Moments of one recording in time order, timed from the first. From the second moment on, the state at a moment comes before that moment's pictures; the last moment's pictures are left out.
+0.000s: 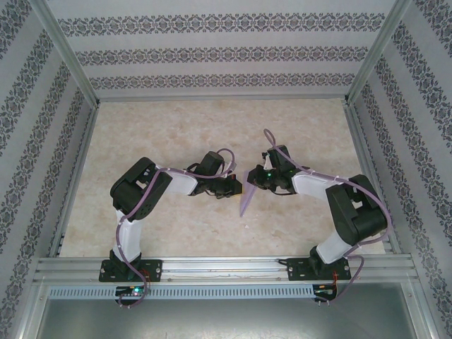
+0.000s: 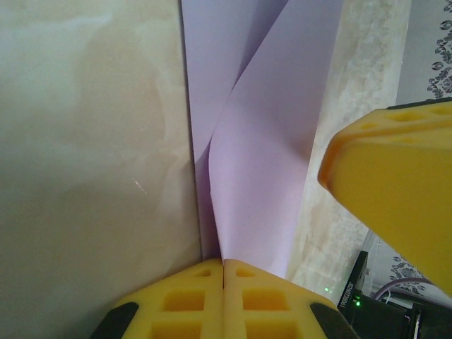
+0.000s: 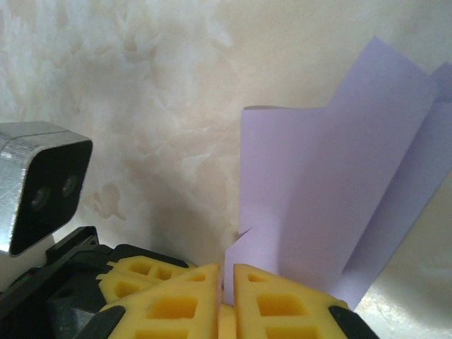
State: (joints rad) left arm -0.63 2.02 0.99 0.23 0.65 -0.86; right arm 0.39 1.60 0.74 -0.07 -0.42 0.74
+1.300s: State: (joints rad) left arm -0.63 2.02 1.01 0.20 0.66 -0.86; right arm 0.39 1.66 0.68 0.00 -0.38 0.73
